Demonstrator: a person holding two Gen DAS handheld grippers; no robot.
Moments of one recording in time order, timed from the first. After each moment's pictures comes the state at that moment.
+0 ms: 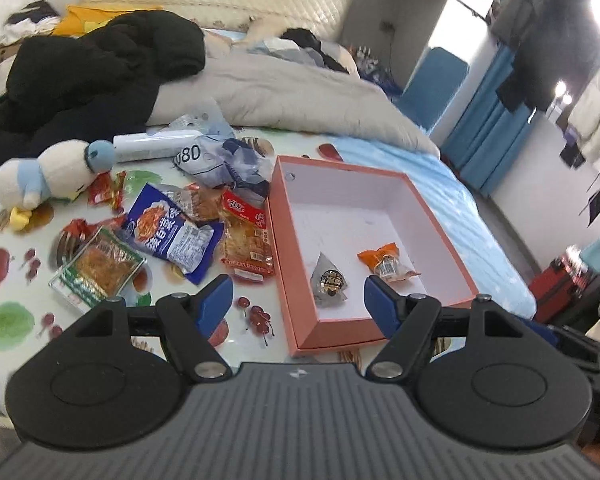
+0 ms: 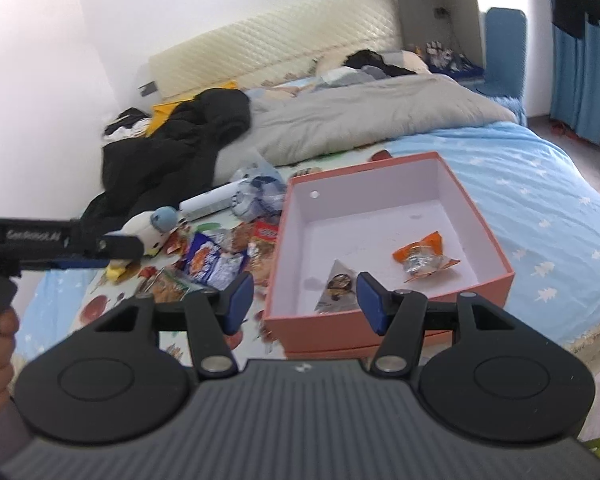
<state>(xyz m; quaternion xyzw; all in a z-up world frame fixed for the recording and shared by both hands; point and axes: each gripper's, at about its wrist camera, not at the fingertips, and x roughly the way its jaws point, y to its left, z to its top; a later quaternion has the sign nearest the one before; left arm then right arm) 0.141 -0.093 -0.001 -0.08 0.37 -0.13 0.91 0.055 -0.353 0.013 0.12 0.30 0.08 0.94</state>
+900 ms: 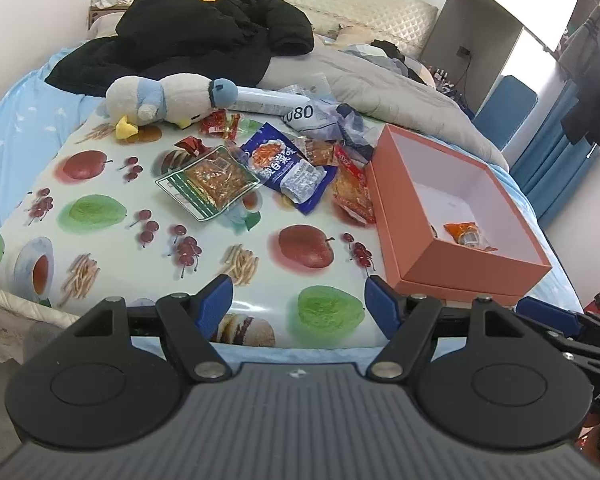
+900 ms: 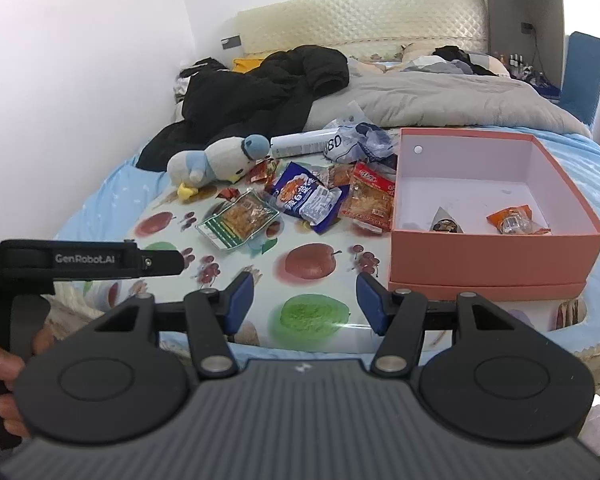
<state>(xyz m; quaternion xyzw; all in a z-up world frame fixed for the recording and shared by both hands) 0.030 -0.005 -0.090 -0.12 0.37 -0.02 0.92 -0.008 -0.240 -0.037 0.04 0.30 0.17 0.94</state>
